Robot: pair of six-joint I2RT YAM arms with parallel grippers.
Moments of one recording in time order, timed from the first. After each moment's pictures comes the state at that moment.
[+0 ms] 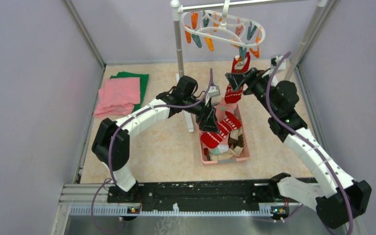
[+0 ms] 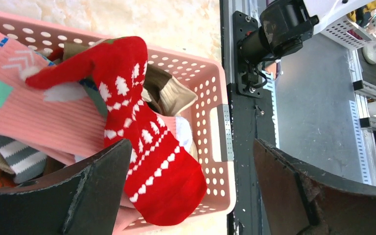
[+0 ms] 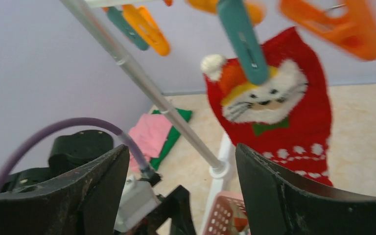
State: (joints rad) left arm -0.67 1.71 1.35 -0.31 0.98 0.06; right arm 0.40 1.06 0.98 0.21 -0.14 0.56
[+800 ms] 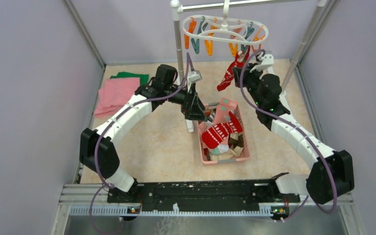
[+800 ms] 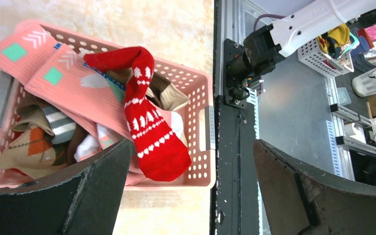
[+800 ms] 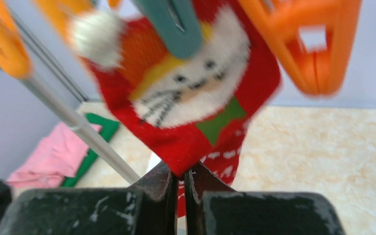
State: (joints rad) left arm -0.52 1.58 1.40 -0.46 1.08 0.04; right arm 0.39 1.30 0.96 0.40 0.05 0.27
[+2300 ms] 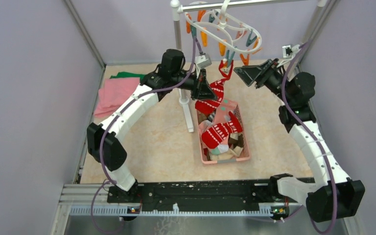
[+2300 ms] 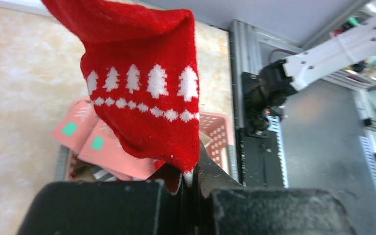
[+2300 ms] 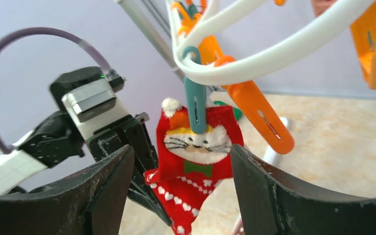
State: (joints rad) left arm -0.57 1.70 1.68 -0.41 0.97 0.03; right arm 0.20 1.09 1.03 0.27 -0.55 0.71
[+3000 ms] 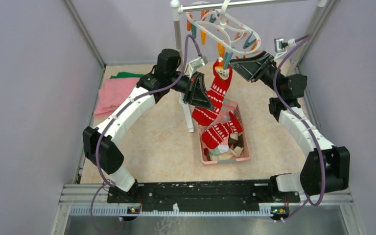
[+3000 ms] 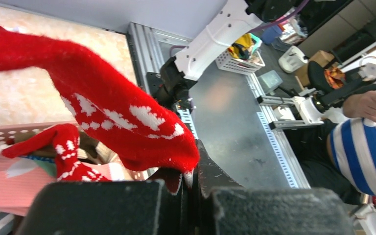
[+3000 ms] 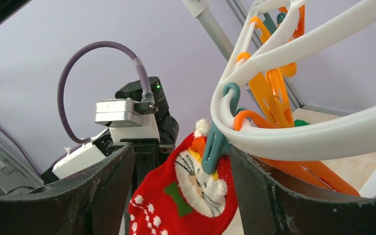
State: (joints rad) left arm -0.56 1.65 1.64 -0.36 1.38 -0.16; right arm 0.16 1.34 1.01 0.98 -0.78 1.19
